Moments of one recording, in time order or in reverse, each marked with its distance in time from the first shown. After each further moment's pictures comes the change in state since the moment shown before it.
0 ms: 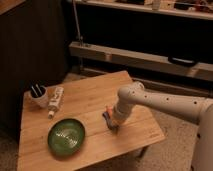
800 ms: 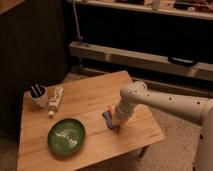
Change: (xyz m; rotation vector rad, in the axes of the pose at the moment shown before) arm -0.005 0.009 -0.005 -0.002 -0.011 0.037
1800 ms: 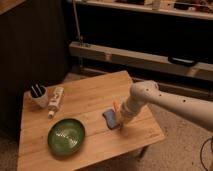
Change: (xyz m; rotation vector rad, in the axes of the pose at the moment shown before) arm -0.008 -0.004 -0.025 0.058 0.046 0.037
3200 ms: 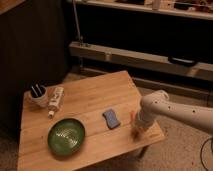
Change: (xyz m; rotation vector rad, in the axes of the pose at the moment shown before) arm -0.033 0.105 -0.017 -0.183 0.040 0.323
